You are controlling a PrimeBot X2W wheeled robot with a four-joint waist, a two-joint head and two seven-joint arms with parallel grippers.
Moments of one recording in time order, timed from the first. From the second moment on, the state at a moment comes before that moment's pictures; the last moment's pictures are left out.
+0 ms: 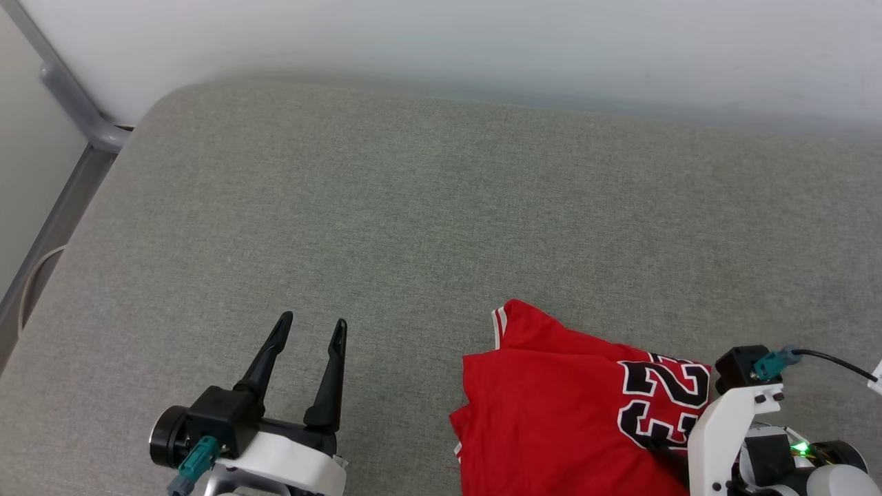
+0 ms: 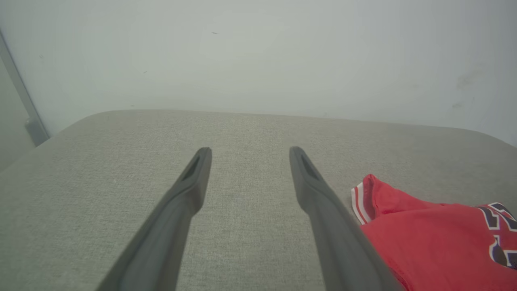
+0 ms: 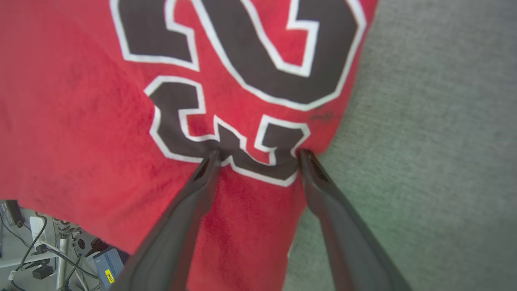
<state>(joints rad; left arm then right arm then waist) -0.02 0.10 -0.12 0.06 -0.19 -0.13 -0.26 -0.05 -0.14 0.02 0.07 0.33 0.13 0.92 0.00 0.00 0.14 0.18</state>
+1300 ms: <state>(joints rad) -0.12 0.09 -0.38 0.02 -0.16 -0.13 -0.26 -0.24 -1.00 0.34 0.19 0.31 0.13 0.49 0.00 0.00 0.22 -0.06</state>
